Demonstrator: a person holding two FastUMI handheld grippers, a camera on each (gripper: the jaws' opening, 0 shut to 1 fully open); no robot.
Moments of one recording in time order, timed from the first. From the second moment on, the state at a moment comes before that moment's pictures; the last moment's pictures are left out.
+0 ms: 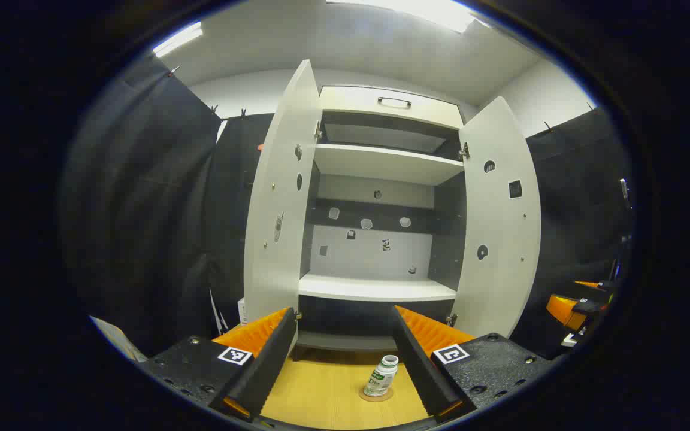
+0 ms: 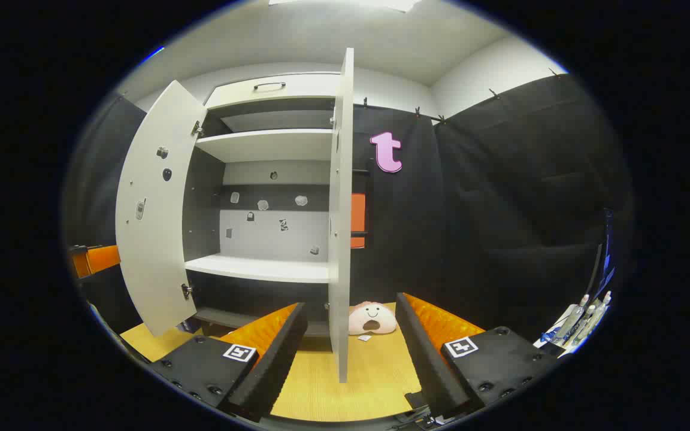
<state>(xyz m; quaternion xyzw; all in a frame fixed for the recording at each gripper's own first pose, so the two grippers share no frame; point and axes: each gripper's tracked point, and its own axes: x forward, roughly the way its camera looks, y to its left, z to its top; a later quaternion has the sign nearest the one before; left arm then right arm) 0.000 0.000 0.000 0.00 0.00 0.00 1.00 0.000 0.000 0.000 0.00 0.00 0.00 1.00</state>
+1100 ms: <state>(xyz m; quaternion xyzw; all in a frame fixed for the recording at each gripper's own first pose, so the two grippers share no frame) 0.015 0.000 -0.006 0.00 0.01 -0.02 1.00 0.010 0.041 0.006 -0.01 0.01 0.03 1.00</state>
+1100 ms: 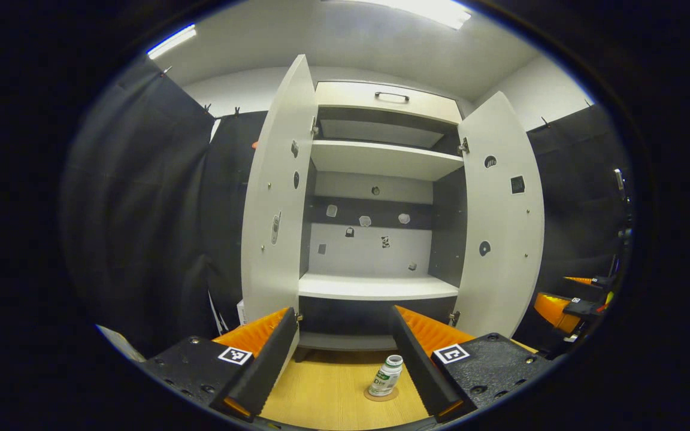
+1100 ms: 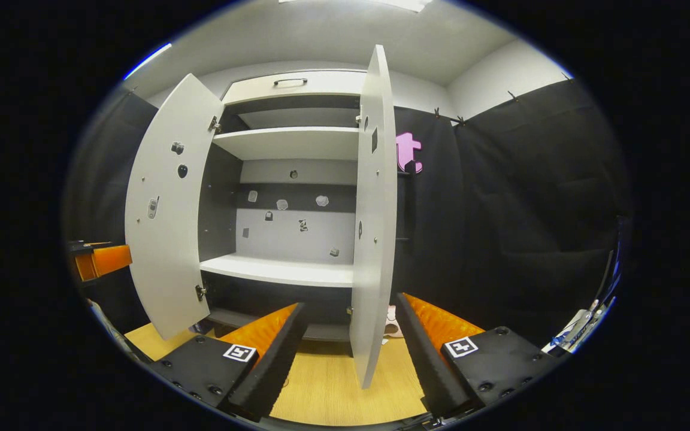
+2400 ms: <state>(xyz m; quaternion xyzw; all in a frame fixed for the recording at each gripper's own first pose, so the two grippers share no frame) 0.111 -0.113 -0.277 -0.01 0.24 -0.11 0.96 -0.009 -0.019 0.000 -0.04 0.04 -0.02 1.00</state>
